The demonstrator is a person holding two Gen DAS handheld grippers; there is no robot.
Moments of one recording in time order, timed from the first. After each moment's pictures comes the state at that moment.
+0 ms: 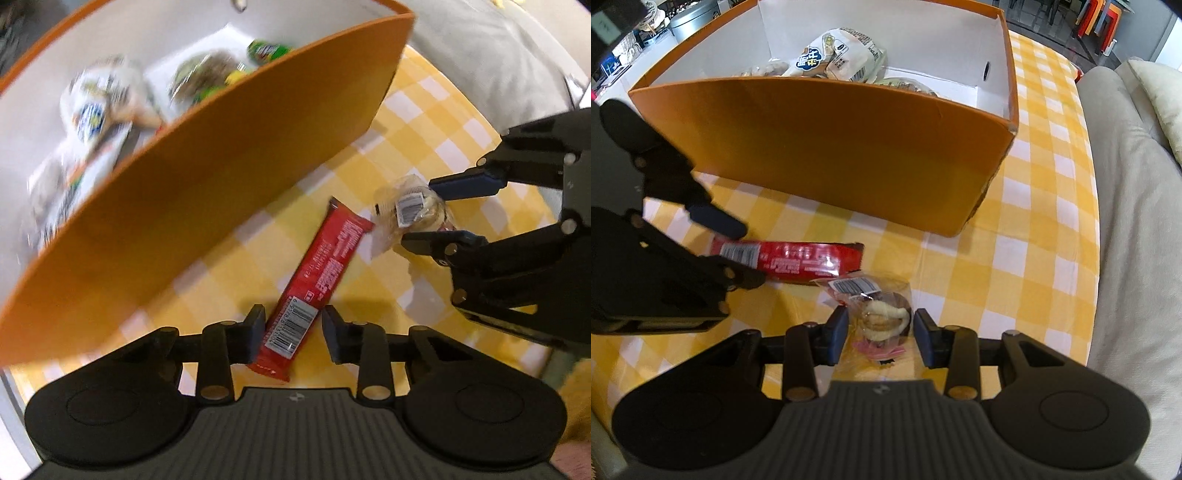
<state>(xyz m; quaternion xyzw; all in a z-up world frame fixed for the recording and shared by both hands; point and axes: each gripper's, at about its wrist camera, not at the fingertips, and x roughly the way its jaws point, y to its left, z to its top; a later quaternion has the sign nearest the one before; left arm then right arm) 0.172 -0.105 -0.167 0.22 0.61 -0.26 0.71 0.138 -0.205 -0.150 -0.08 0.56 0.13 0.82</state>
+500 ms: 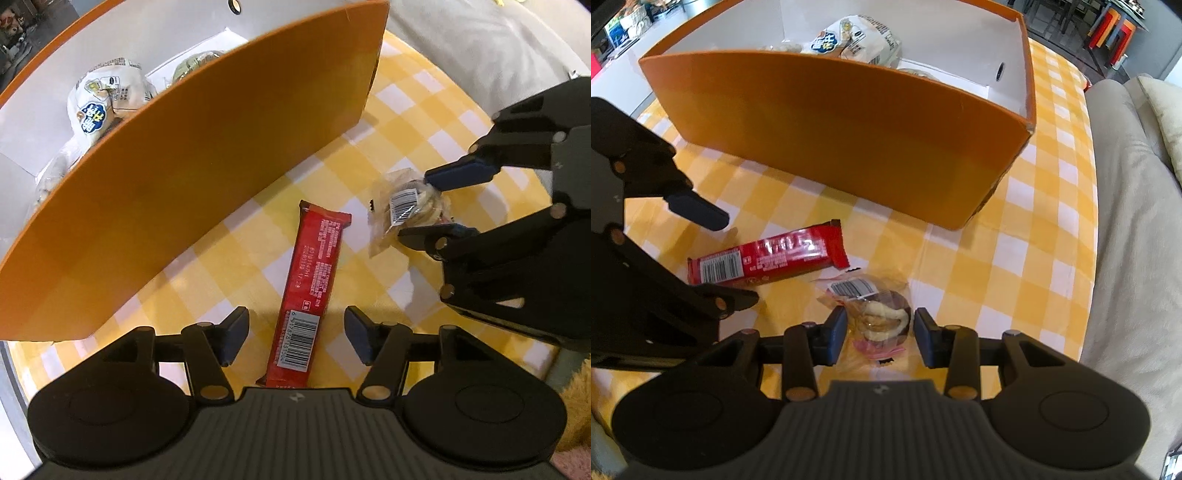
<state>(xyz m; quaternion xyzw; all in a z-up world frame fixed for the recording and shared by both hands) 0.149 -0.115 -0.177 0.24 0.59 -0.25 0.73 0.132 -0.197 -0.152 -0.12 0.56 0.13 0.81</state>
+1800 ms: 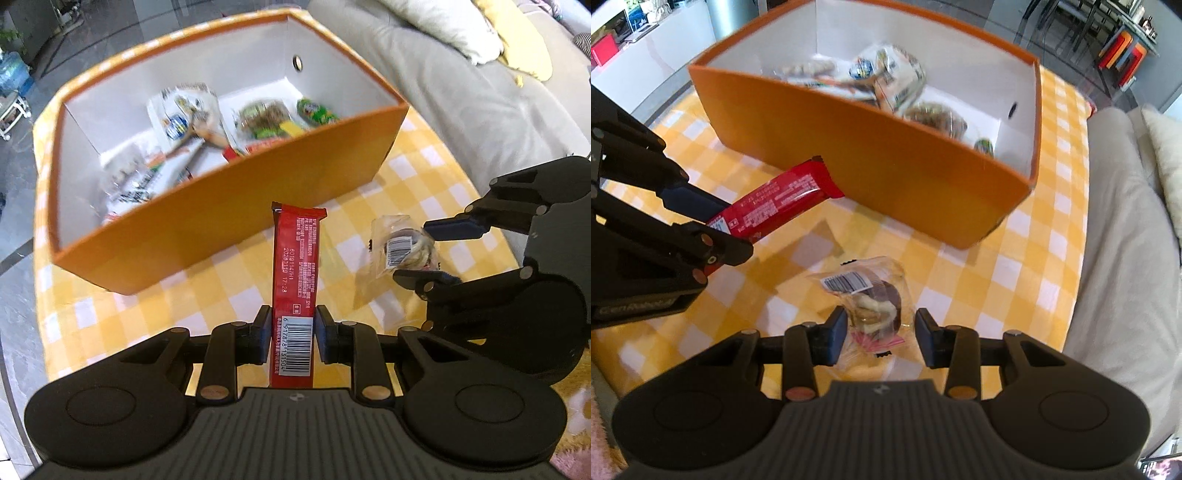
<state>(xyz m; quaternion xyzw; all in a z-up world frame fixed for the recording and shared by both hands) 0.125 -0.072 -0.098 0.14 0.56 -0.21 0.79 0.119 -0.177 -0.109 -0.15 0.55 0.15 0.81</state>
